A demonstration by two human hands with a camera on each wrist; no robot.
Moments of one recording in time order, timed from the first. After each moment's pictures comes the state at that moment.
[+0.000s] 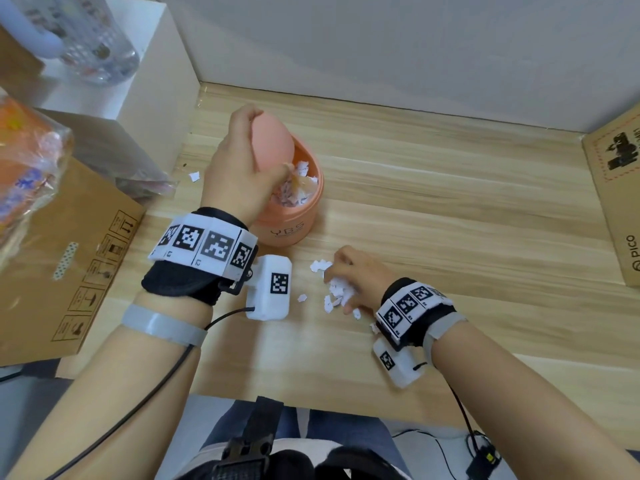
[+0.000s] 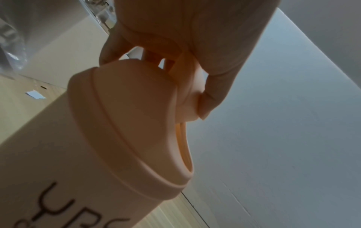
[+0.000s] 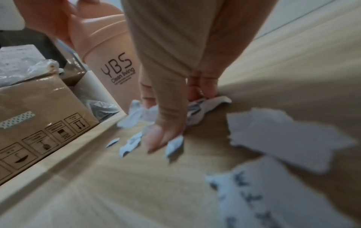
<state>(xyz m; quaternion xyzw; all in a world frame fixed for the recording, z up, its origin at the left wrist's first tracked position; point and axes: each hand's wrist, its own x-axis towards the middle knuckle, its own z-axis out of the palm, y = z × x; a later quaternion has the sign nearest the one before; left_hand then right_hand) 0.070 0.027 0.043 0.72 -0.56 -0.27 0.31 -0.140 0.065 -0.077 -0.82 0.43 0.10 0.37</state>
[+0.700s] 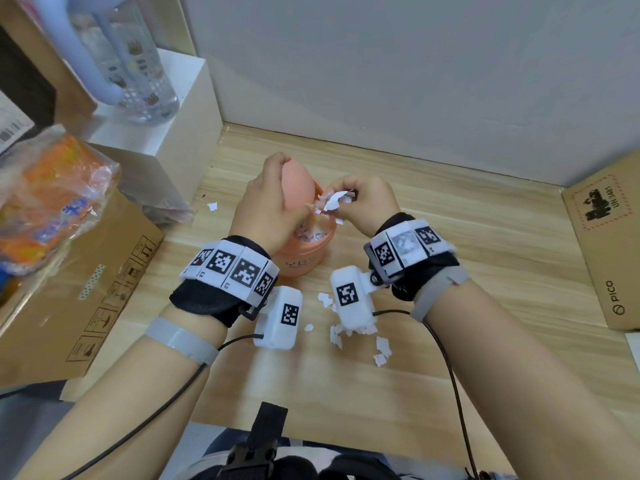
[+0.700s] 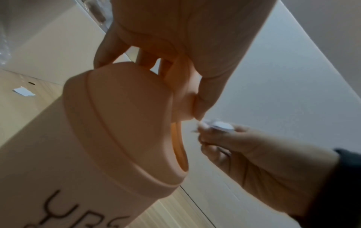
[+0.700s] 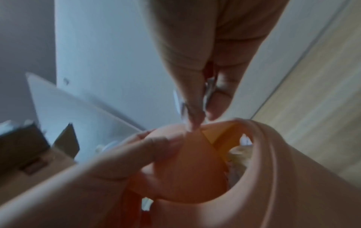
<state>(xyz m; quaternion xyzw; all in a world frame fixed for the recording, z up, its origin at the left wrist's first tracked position) 0.077 0.022 0.043 0.70 -0.58 -0.30 0.30 -0.073 -0.022 0.046 -0.66 0.58 -0.23 0.41</state>
